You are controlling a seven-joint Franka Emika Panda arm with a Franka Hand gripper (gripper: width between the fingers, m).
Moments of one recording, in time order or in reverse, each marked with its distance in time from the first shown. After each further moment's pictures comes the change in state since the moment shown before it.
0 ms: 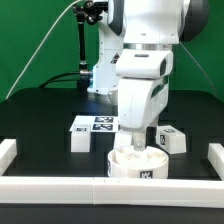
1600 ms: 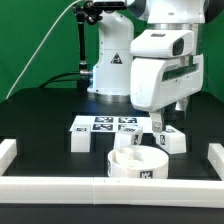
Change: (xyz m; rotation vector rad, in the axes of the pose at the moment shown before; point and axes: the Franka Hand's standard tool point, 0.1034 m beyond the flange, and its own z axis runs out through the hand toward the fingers) arm 0.039 -0.008 -0.037 0.031 0.000 0.274
